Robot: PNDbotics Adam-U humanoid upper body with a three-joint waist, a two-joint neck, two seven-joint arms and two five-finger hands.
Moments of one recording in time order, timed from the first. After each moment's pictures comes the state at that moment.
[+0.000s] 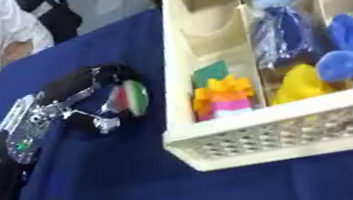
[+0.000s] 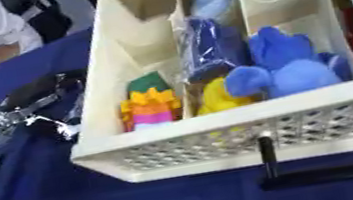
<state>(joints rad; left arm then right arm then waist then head) -0.53 0.96 0.08 -1.33 -0.50 -0.78 -0.25 -0.55 -0.66 -0.59 -1.99 -0.04 -0.46 -0.79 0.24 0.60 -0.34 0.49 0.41</state>
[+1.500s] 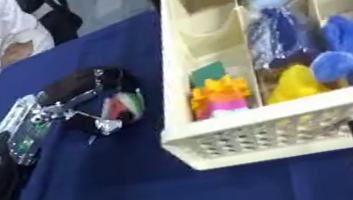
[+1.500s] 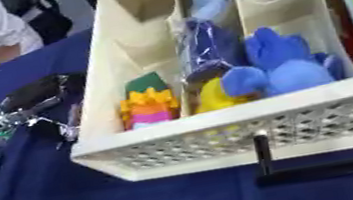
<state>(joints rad) -0.52 0.95 0.08 -1.35 -0.57 -0.74 -0.30 -0.55 -0.65 -0.60 -1.99 -0.04 -0.46 -0.79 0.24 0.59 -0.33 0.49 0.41</state>
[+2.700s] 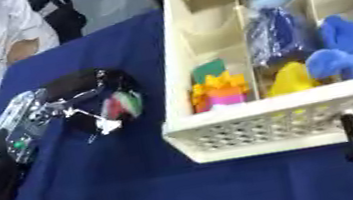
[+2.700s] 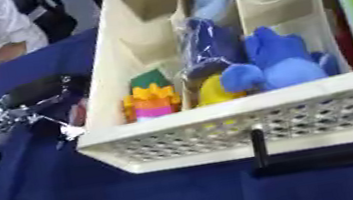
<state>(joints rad) -0.49 0.95 0.09 -1.38 -0.60 -0.65 -0.35 -0.55 -0.65 -0.62 -1.99 -0.05 -0.46 -0.79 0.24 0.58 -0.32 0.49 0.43</state>
